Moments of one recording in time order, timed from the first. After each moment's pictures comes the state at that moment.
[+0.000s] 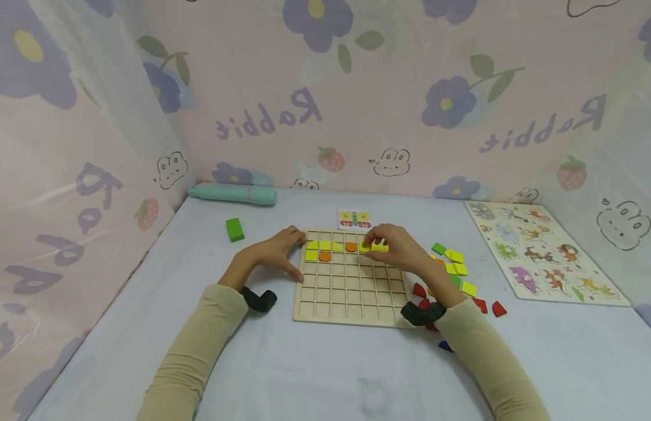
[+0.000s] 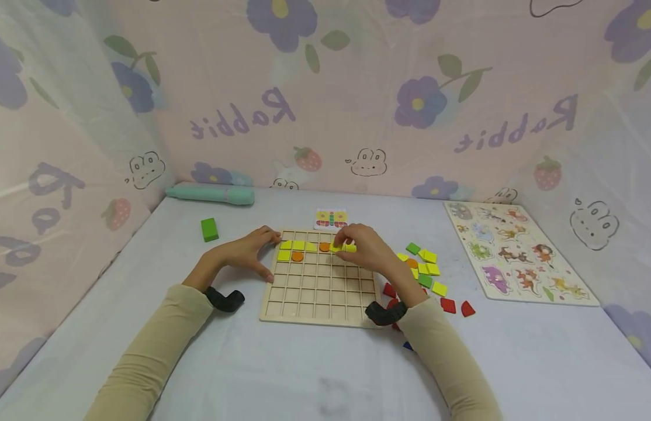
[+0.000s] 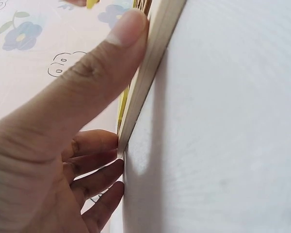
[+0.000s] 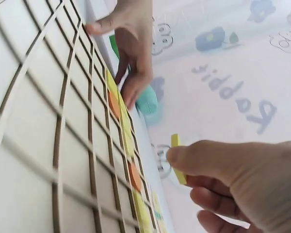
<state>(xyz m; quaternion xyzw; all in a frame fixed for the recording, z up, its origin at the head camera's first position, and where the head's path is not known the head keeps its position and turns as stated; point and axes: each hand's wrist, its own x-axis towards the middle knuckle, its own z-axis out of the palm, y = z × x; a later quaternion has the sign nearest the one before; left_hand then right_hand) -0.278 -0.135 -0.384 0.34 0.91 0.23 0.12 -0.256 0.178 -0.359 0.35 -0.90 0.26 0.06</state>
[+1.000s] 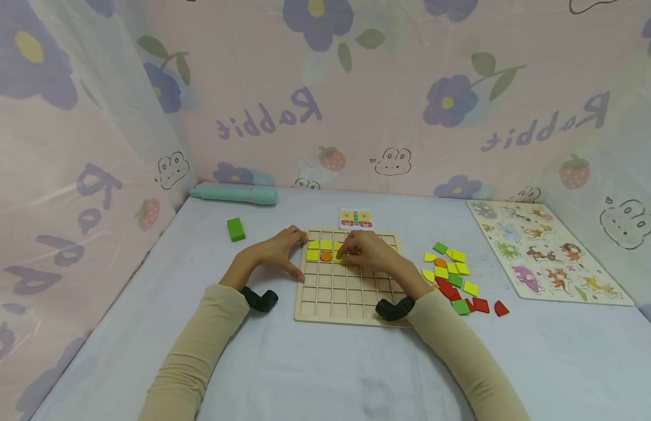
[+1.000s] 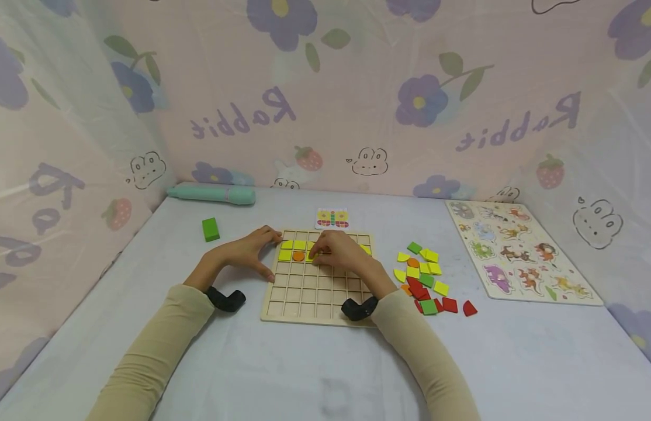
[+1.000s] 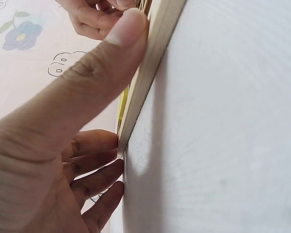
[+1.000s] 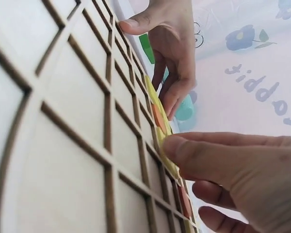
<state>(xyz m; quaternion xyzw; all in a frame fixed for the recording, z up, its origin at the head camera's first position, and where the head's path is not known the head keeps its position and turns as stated) -0.279 -0.134 -0.384 0.34 0.91 0.23 0.12 -0.274 0.134 -0.383 0.40 -0.88 0.25 0.00</state>
